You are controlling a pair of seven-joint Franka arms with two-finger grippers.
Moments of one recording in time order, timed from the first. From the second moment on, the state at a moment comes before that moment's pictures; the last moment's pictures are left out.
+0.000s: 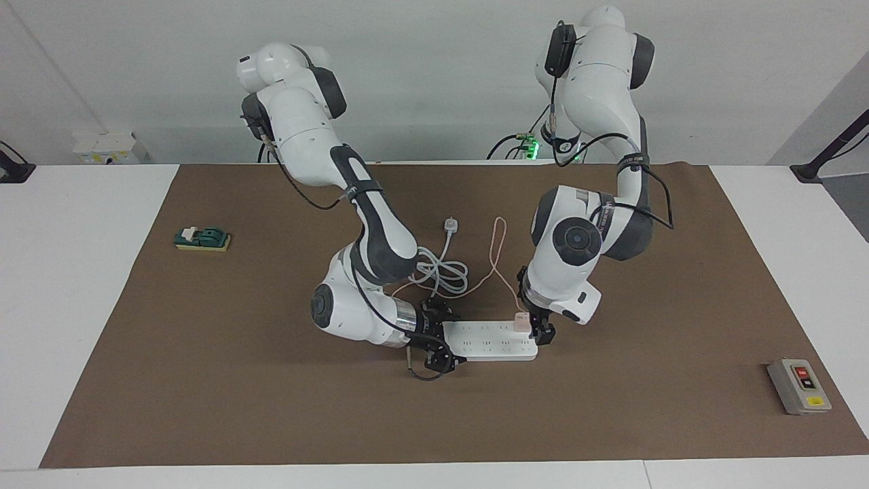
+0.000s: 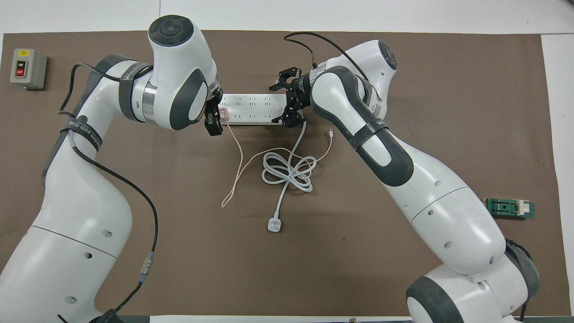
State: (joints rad) left arm -0.41 0.67 0.00 -1.28 -0.04 1.84 -2.02; right arm 0.27 0.99 0.16 -1.05 0.77 2.10 1.49
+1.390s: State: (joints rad) left arm -0.41 0.67 0.00 -1.30 -0.04 1.86 -2.02; right arm 0.30 1.01 0.16 -1.06 0.77 2.16 1.46
